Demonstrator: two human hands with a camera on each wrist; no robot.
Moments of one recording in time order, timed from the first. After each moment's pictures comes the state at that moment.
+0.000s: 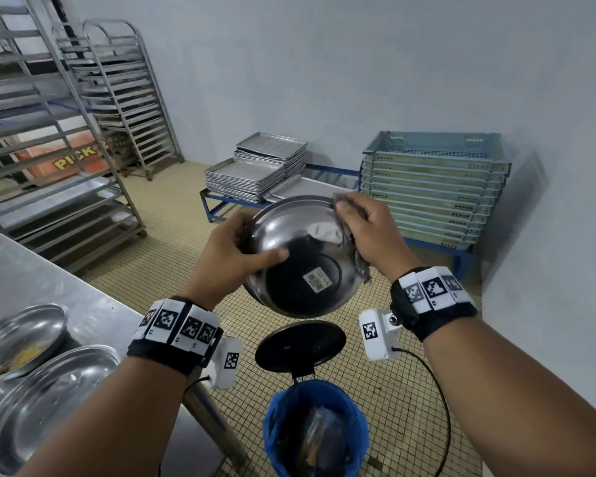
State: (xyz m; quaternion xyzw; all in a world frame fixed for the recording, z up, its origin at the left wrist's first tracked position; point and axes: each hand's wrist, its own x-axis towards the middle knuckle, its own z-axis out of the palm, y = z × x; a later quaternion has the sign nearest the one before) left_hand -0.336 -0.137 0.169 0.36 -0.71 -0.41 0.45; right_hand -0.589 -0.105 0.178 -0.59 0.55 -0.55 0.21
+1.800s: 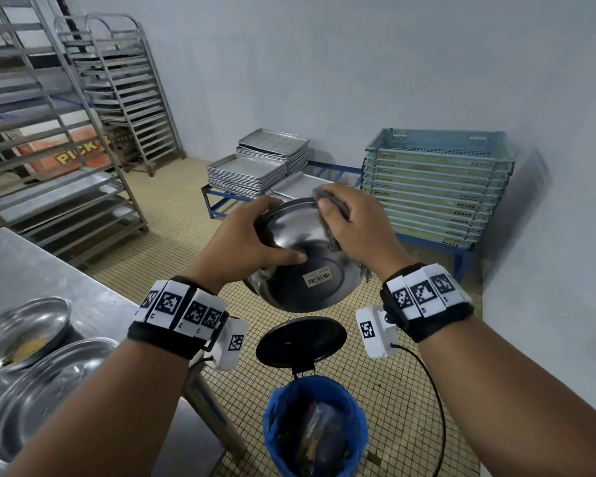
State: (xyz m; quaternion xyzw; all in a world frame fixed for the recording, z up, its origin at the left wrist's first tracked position) left_hand -0.345 -0.135 0.195 0.36 -0.80 -0.30 0.36; right_hand -0.568 -0.102 0.188 -0.69 0.55 -0.47 0.04
